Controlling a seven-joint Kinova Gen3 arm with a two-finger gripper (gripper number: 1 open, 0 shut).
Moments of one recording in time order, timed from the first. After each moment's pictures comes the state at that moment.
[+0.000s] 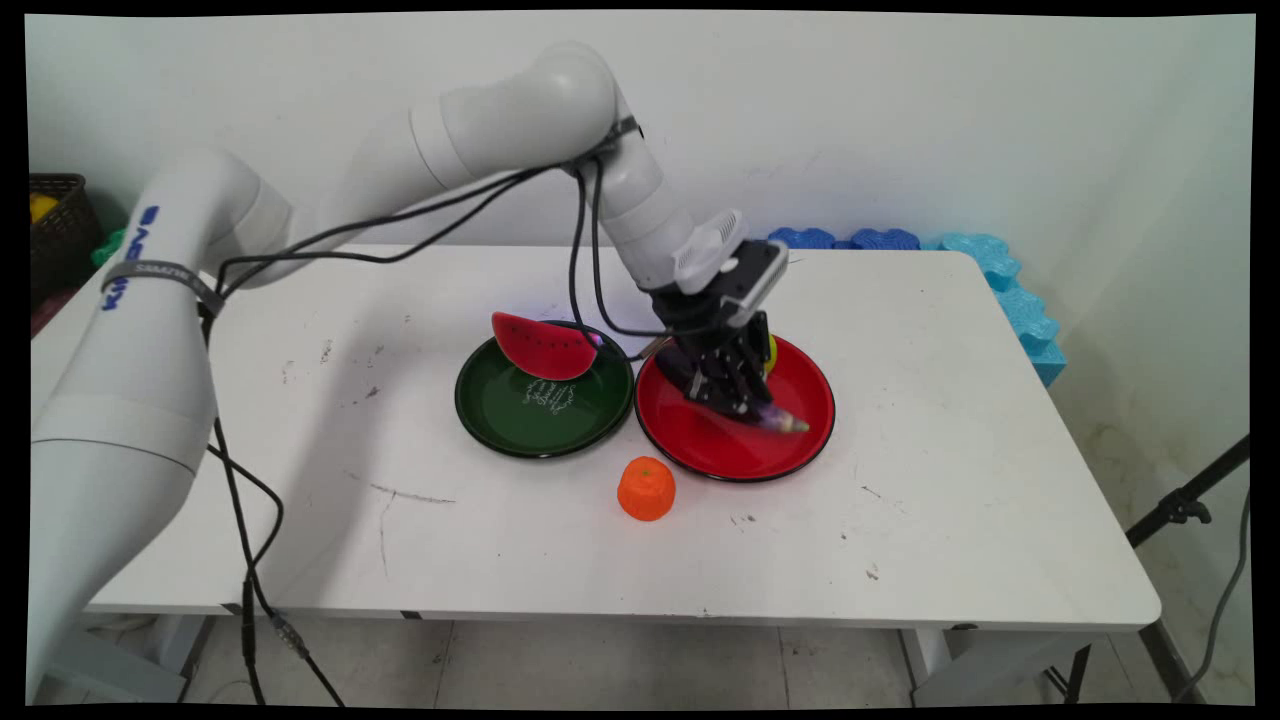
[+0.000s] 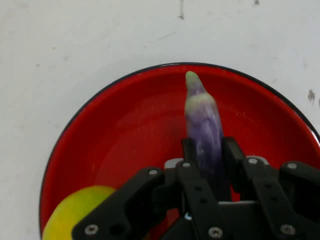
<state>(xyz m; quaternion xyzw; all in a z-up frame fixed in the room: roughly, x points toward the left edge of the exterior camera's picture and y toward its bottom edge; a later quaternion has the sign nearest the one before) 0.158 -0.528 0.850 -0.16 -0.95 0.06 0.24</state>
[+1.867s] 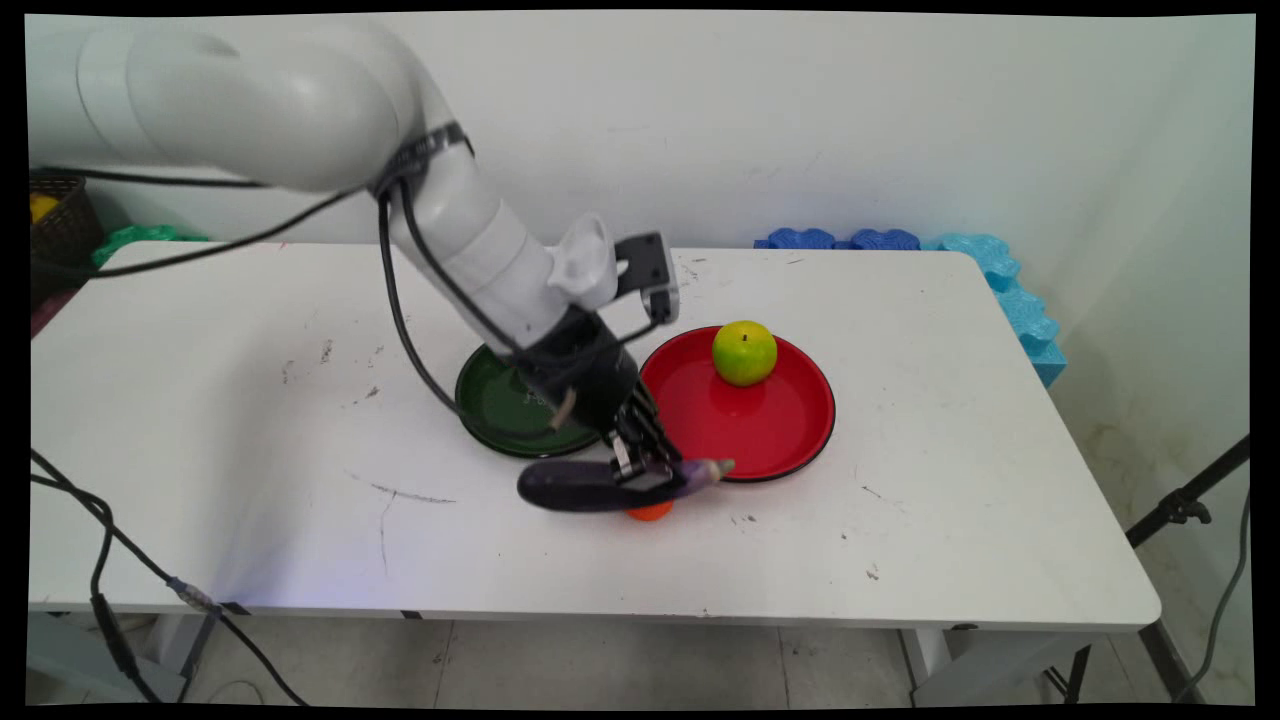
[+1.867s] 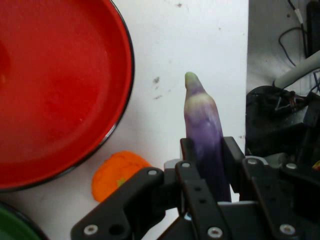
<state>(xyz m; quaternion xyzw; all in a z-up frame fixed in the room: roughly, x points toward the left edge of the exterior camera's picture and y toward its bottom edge) 0.211 -0.360 0.904 0.22 -0.94 0.00 0.25</state>
